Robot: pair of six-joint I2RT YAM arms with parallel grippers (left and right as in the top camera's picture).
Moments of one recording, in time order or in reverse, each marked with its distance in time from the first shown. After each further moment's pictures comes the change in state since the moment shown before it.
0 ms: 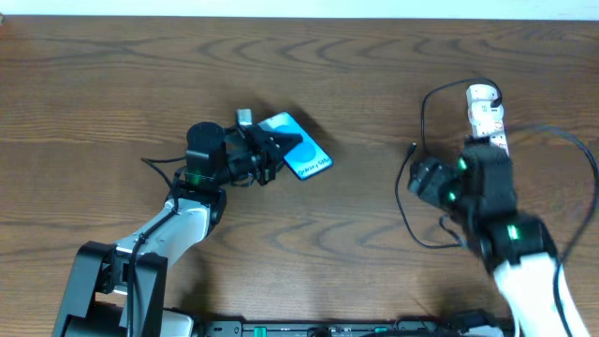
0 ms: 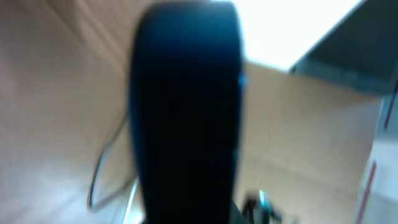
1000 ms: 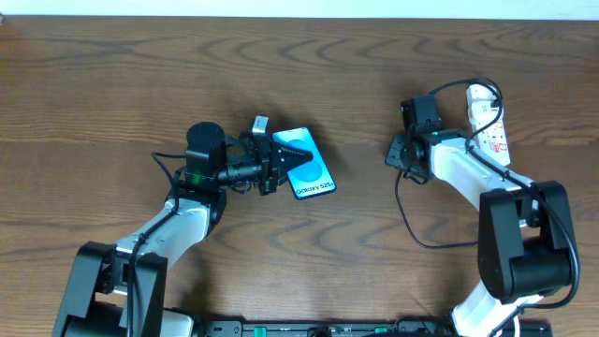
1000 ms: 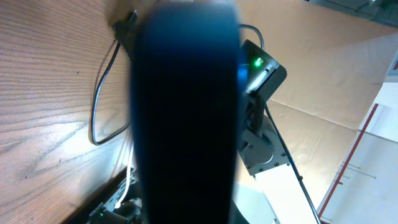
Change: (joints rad) left arm 0.000 0.000 0.000 0.001 0.248 0.008; right arm 0.001 0.813 0.198 0.276 0.062 -0.093
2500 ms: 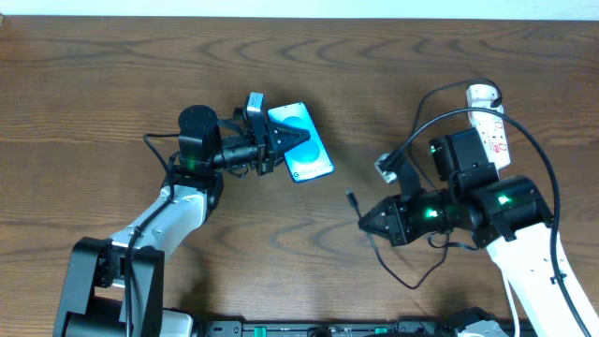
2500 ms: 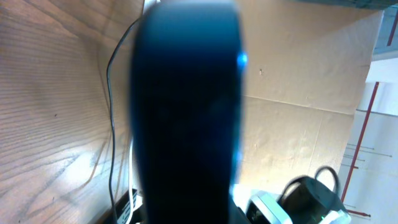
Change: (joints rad) left arm 0.033 0.024 0.105 0.008 0.003 0.087; right arm 0.142 -0.692 0.040 -0.707 -0.826 -0.498
